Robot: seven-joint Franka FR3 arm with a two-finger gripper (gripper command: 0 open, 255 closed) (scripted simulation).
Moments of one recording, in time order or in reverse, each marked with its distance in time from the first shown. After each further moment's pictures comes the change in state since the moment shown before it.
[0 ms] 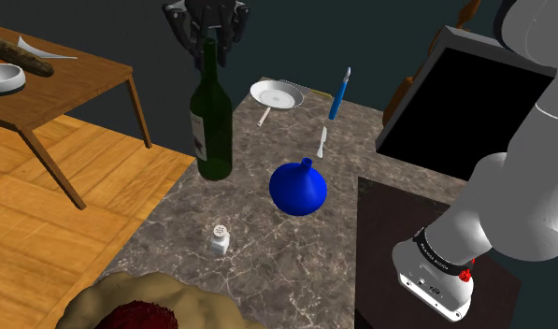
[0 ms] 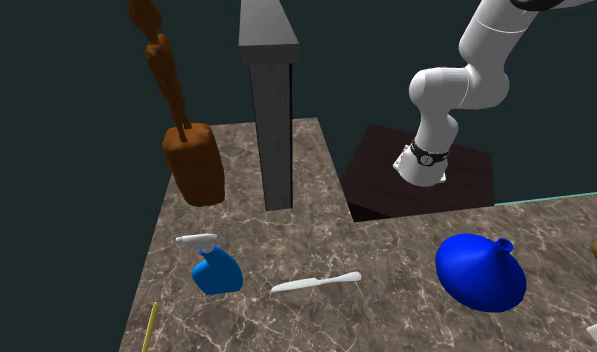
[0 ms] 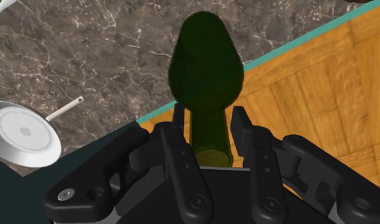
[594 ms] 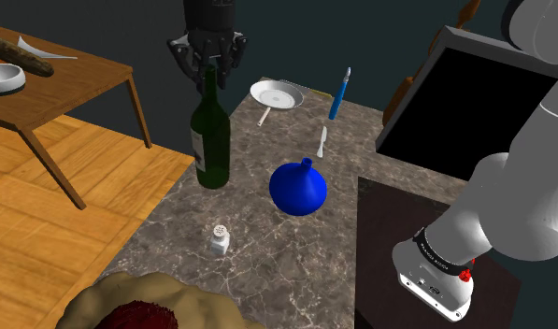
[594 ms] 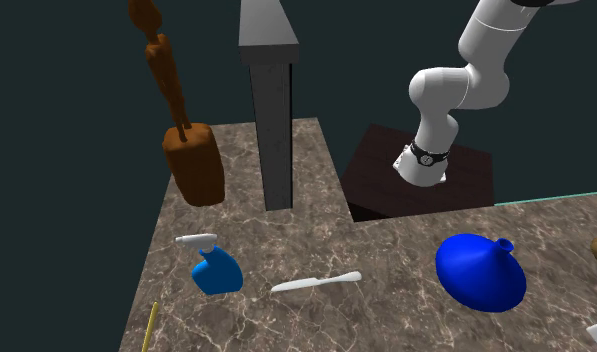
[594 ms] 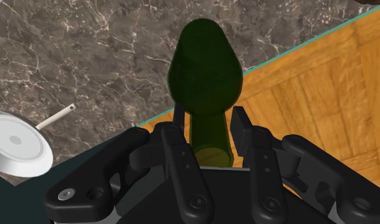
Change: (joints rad) arm -0.012 -0.026 -0.003 -0.155 0.007 0.130 0.010
